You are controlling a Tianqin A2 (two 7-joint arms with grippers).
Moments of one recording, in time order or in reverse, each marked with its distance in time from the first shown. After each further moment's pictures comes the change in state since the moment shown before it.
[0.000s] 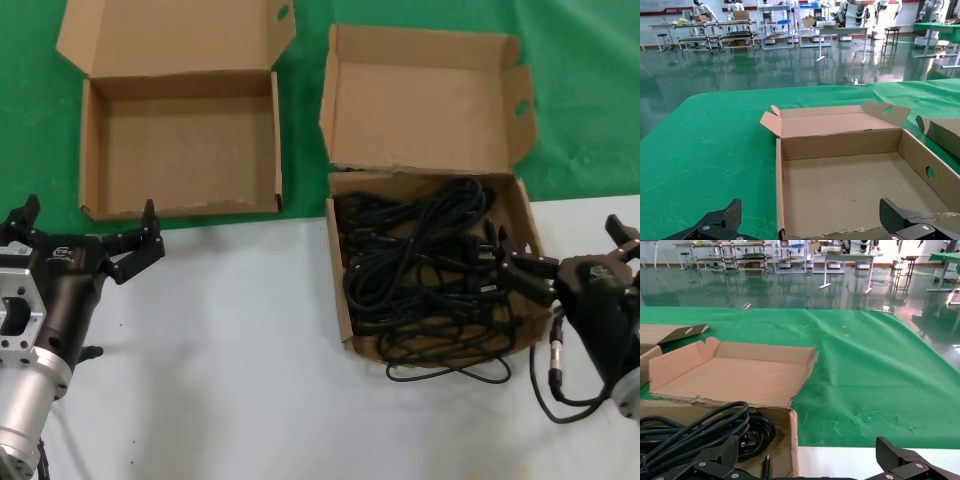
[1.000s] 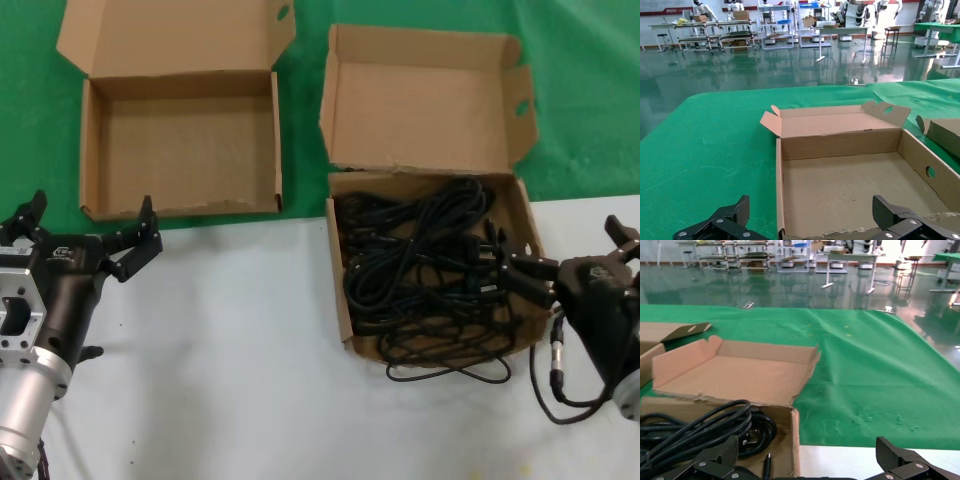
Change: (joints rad) left arm 0.000 0.000 0.000 0.000 0.000 0.000 0.000; right arm -0.003 0.011 -0.007 0.004 -0.001 -0.001 -0.001
